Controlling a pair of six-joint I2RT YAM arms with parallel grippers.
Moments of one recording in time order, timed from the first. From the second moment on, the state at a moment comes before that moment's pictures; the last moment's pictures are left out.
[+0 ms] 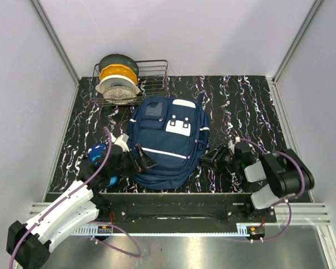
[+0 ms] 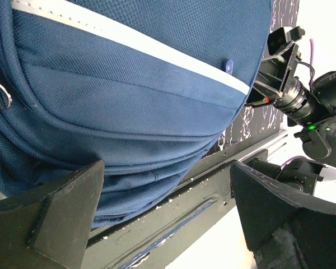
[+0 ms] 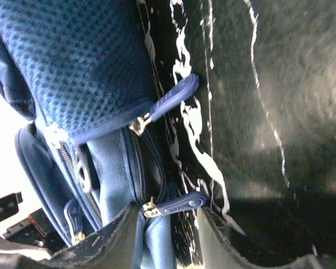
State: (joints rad) left arm -0.59 0.67 0.43 -0.36 0.20 -0.96; right arm 0.21 1.49 0.17 0.73 -0.60 1.16
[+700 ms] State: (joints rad) left arm -0.60 0.74 0.41 -0.30 0.20 -0.96; right arm 0.21 1.53 0.07 1.13 -0.50 1.33
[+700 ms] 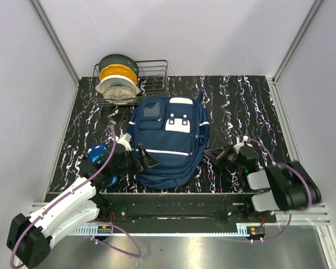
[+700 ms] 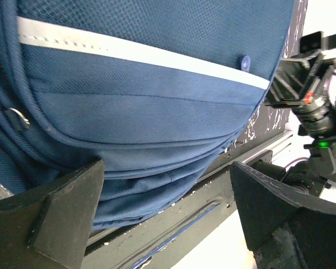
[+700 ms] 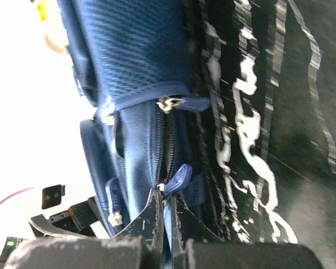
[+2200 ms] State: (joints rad) left arm -1.17 0.94 0.42 -0.30 -0.26 -1.38; right arm 0.56 0.82 0.29 0.00 -0.07 0.98
